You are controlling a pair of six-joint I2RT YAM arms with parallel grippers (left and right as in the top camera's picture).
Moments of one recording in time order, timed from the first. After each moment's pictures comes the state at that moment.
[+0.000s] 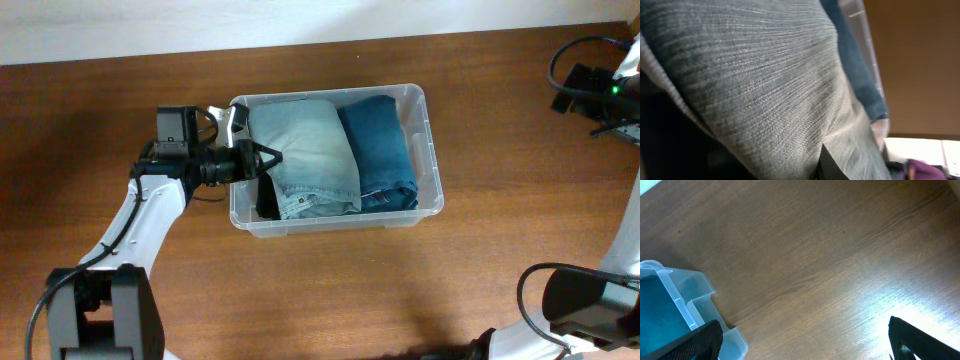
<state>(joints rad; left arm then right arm) -0.08 1.73 1.15 -0.35 0.88 -0.26 -0.42 1.76 2.12 -1.49 0.01 0.16</state>
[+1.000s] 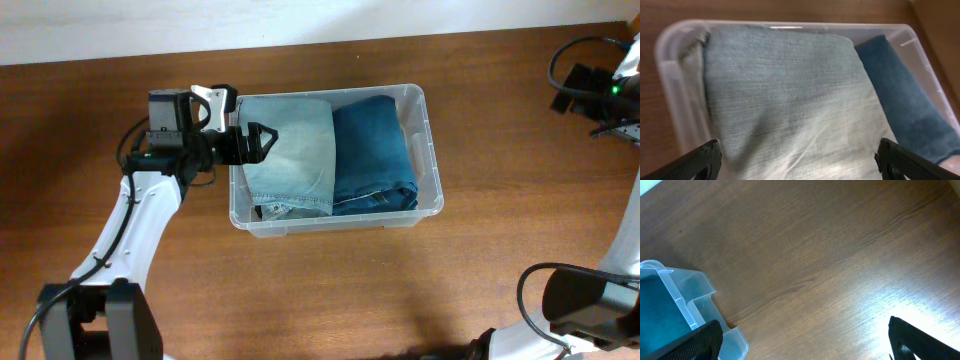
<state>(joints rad) -0.09 1.69 1.22 -0.35 0.57 -0.13 -0.42 1.76 2.12 -1.49 0.00 0.16</state>
